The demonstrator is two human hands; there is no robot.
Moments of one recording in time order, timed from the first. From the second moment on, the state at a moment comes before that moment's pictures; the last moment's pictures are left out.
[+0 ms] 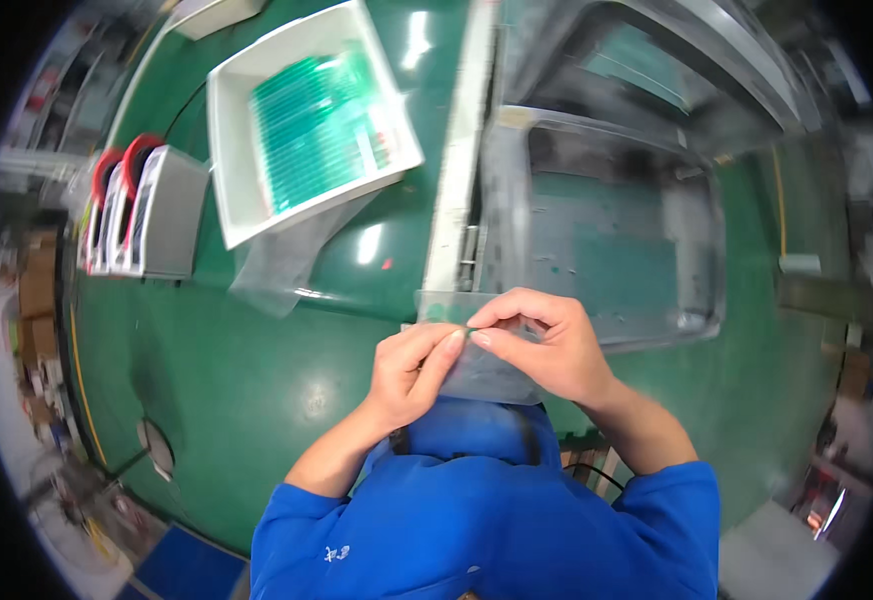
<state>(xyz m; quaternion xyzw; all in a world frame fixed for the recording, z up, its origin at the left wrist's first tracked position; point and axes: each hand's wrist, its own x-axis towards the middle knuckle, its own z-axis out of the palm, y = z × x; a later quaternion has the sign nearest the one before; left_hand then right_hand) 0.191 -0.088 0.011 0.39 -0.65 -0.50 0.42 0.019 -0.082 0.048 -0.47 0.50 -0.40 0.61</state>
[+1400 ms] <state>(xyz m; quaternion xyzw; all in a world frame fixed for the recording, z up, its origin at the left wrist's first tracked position) -0.068 -0.238 -0.089 0.50 -0.64 -0.52 0.26 -0.350 -0.057 -0.178 0.36 0.77 -0.46 0.26</state>
